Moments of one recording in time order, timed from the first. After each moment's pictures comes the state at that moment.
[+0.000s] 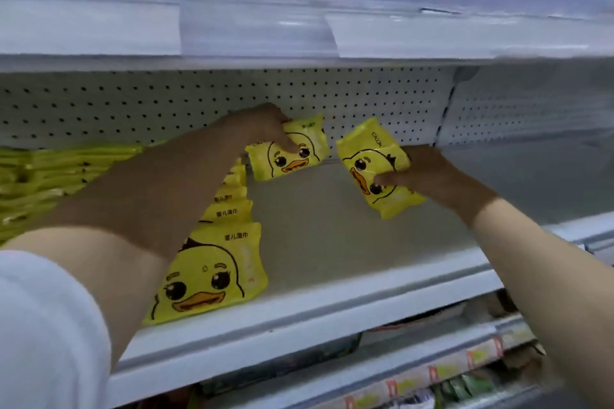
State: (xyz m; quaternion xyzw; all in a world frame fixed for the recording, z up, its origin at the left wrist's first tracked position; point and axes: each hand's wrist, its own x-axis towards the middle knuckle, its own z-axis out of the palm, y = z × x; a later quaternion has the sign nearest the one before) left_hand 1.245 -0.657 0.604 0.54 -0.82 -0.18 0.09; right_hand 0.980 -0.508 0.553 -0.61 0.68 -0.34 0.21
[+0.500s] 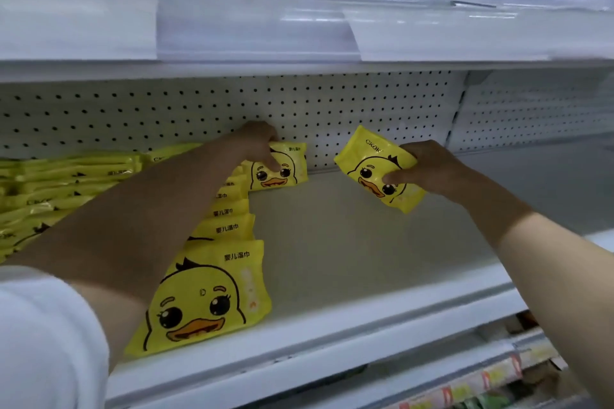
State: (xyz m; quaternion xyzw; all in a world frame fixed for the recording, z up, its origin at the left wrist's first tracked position) left_hand 1.259 -0.696 0.572 0.53 -0.84 -0.06 0.05; right_hand 0.967 -0.540 0.558 -0.61 0.70 -0.32 0.19
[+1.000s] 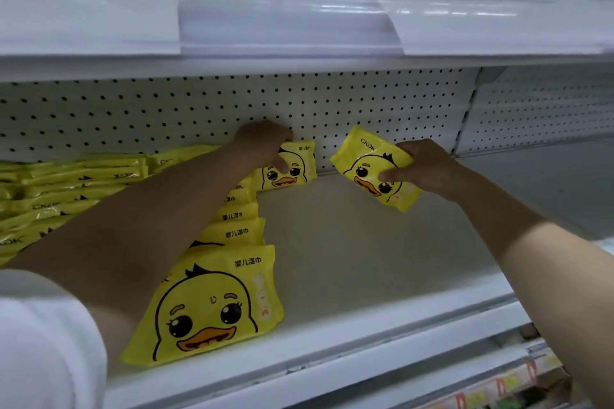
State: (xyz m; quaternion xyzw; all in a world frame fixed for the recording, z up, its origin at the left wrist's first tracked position) left_hand 1.262 -0.697 0.566 0.48 -0.87 0.08 0.05; right_hand 0.983 -0.558 0.552 -0.61 0.69 -0.34 0.20
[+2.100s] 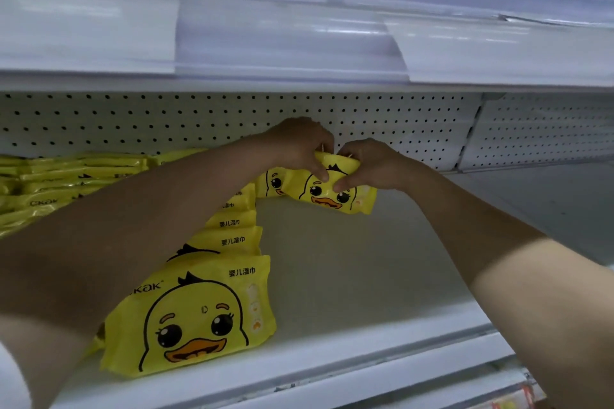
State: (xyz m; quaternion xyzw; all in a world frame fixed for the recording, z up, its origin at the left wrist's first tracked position) left_hand 1.225 -0.658 0.599 0.36 -0.93 0.00 0.09; right_hand 1.040 -0.605 0.571 -0.74 0.62 -0.21 0.17
